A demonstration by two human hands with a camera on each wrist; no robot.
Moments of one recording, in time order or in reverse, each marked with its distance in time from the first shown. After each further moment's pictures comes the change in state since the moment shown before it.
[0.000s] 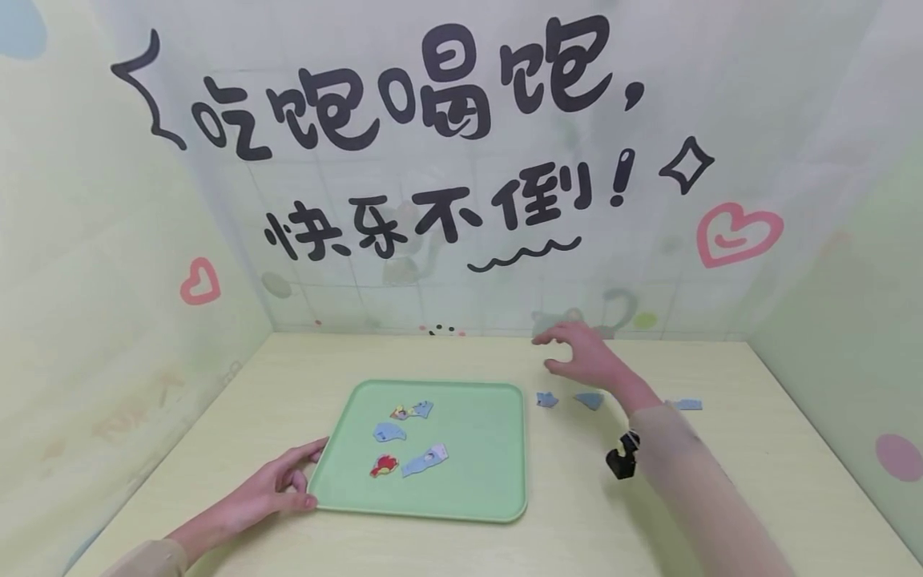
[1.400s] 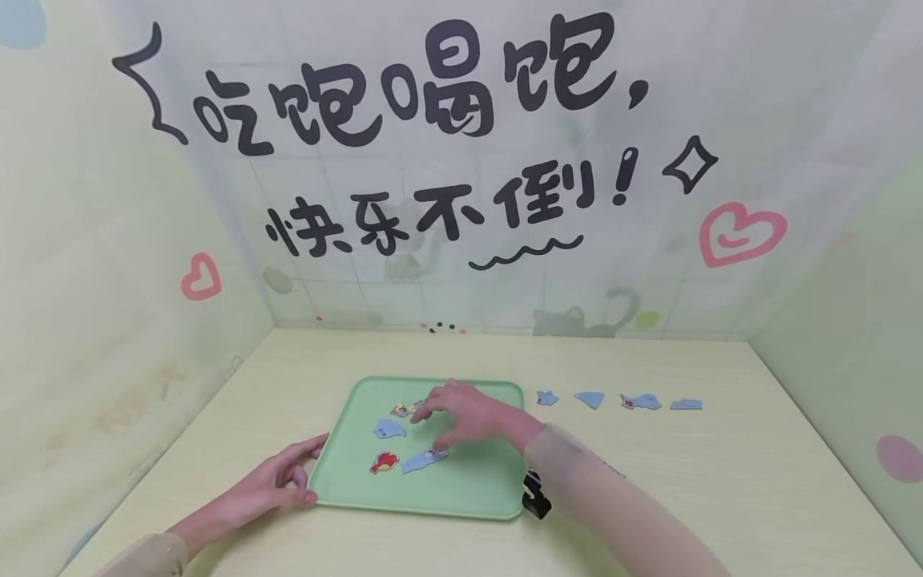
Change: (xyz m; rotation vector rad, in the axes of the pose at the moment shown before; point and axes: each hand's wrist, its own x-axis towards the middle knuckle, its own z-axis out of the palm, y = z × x) left_hand 0.001 0.000 -0.001 0.011 0.008 -0.020; right_hand 0.042 -0.115 0.116 0.036 -0.466 -0.194
